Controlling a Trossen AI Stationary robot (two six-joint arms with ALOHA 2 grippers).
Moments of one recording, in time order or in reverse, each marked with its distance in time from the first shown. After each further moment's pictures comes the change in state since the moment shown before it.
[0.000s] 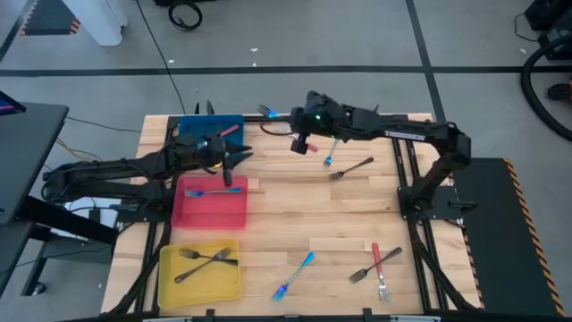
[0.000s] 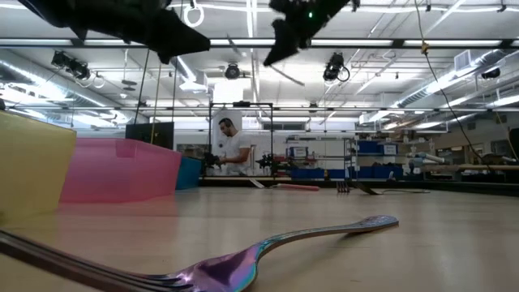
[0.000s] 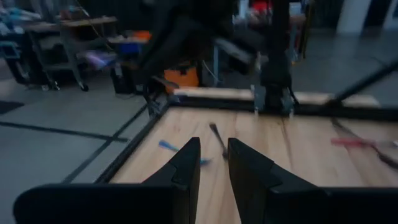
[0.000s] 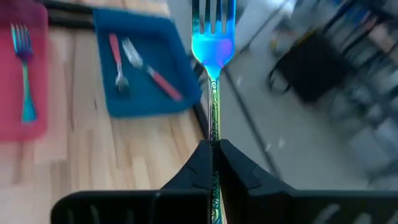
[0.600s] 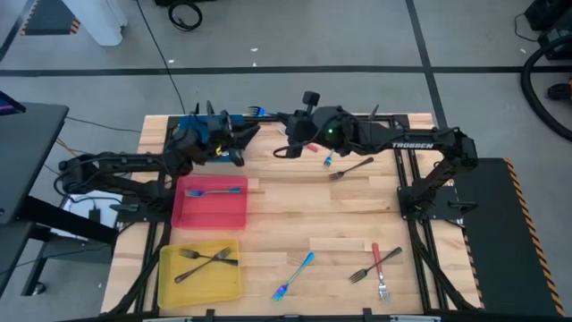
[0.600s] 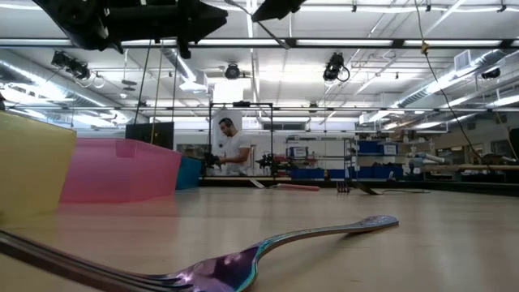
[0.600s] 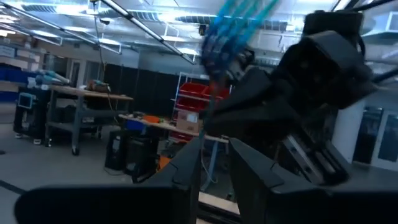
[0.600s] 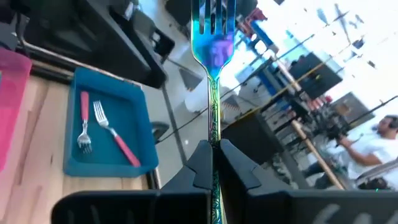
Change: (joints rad) left arm 0.061 0.248 0.000 0.680 -0.015 -0.257; right arm 0.154 -0.033 0.000 0.273 0.184 -0.321
